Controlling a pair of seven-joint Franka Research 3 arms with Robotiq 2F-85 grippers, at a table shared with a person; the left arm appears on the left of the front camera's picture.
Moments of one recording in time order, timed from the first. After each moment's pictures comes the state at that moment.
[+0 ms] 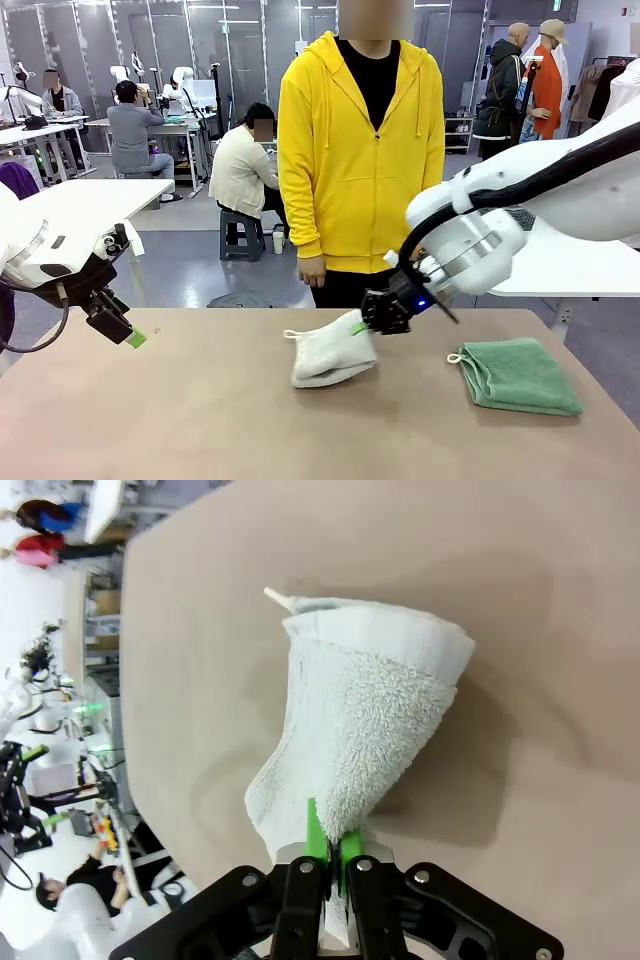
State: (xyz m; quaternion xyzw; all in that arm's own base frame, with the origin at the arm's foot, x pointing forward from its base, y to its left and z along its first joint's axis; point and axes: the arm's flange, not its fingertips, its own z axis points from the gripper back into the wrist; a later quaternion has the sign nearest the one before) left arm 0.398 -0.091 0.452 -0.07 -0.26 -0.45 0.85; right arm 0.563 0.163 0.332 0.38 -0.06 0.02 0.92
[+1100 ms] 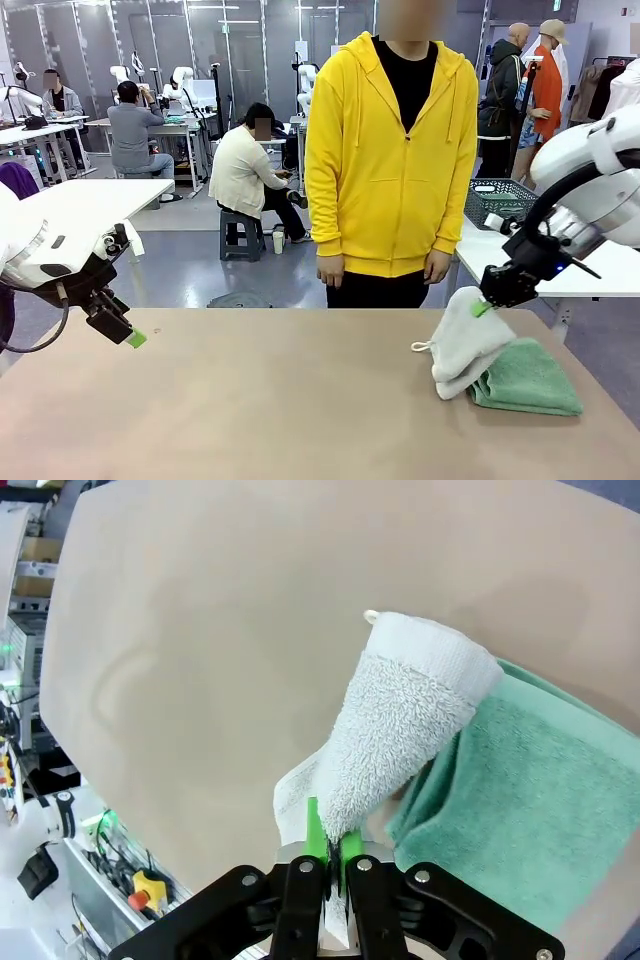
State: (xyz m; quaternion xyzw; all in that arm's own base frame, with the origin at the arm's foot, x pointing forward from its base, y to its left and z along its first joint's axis) left arm 0.398 -0.091 0.452 -0.07 -0.27 -0.45 0.85; right arm 0.527 -0.024 0.423 0.28 -0.09 0.12 0.95
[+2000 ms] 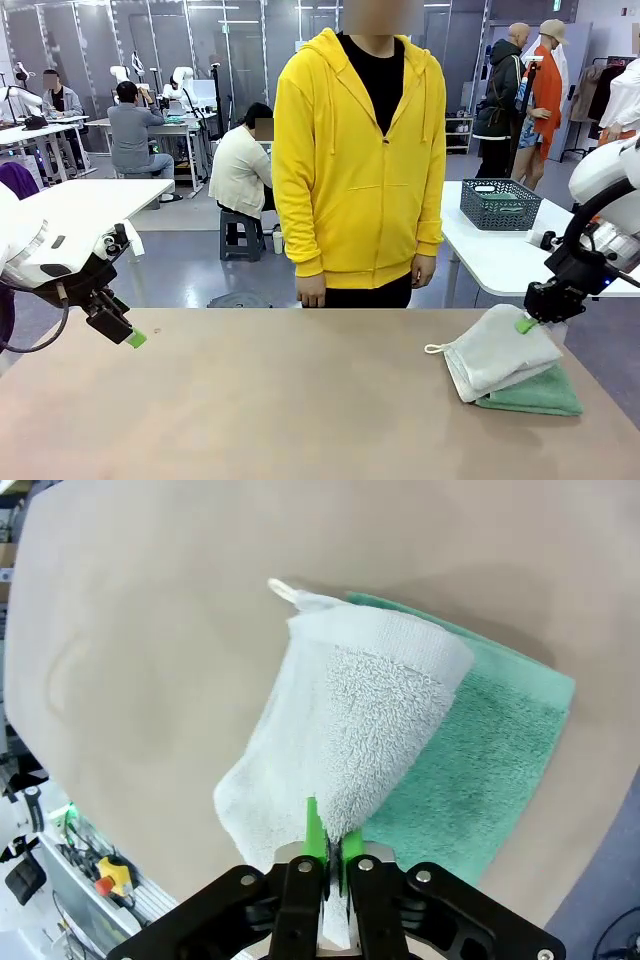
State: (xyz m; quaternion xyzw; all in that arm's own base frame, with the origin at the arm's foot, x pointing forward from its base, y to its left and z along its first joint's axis) left arm 0.398 -0.091 0.452 -0.07 -0.27 -0.45 0.85; right arm 0.525 -0.095 0.392 0.24 -0.07 0.10 0.96
